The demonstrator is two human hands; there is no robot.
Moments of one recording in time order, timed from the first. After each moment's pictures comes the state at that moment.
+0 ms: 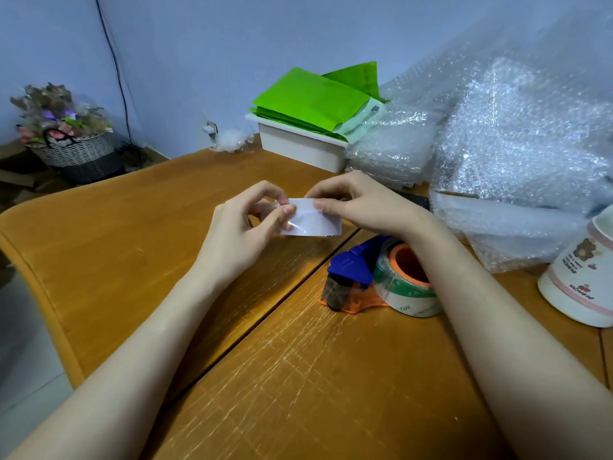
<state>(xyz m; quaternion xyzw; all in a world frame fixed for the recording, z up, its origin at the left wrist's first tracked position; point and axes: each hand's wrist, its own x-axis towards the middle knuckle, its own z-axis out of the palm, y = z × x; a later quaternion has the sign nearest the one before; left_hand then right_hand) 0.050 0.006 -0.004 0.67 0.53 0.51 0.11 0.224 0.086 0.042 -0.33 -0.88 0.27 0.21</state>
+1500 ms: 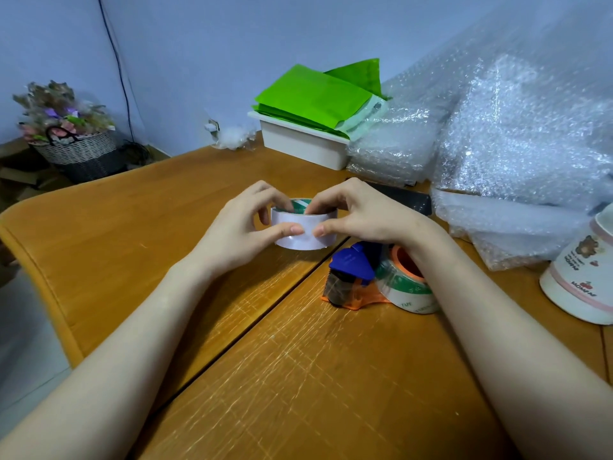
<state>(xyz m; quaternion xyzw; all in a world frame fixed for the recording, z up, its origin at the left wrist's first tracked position) 0.028 0.027 -0.015 0.76 0.51 0.40 0.10 0.225 0.080 0.035 -0.30 -0.90 0.26 0.17</state>
